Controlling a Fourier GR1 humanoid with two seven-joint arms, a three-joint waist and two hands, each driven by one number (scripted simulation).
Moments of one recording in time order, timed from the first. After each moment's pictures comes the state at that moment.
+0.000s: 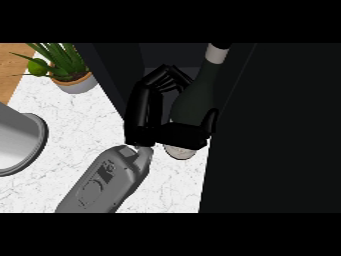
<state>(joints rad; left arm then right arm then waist) -0.59 0.00 -0.44 -1.48 0.24 0.58 -0.02 -0.08 -0.08 0.11 -2.49 -0.06 0.06 0.66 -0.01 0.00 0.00</state>
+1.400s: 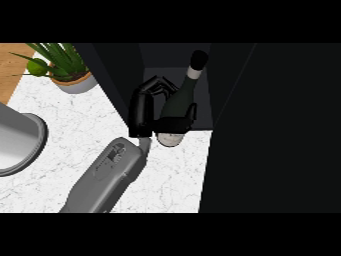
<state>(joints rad) -0.61 0.00 -0.40 -1.06 0.35 0.58 -0.42 -0.10 -0.08 0.10 -2.49 -0.05 0.05 0.68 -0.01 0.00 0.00</state>
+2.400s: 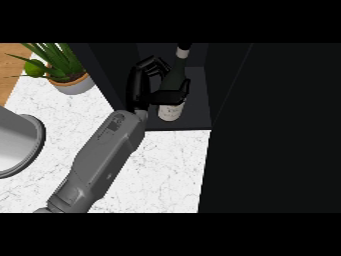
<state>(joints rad) -0.84 0.00 -0.23 -0.70 0.42 0.45 -0.47 -0.03 -0.04 0.13 -2.48 -0.06 0.09 0.60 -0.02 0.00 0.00</state>
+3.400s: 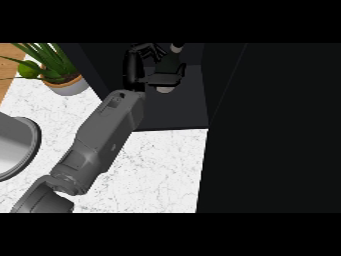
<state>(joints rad) -1.10 0.01 -0.08 -0.29 0.43 0.45 -0.69 -0.04 -0.03 0.14 -2.48 -0.06 0.10 0.60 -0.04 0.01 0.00</state>
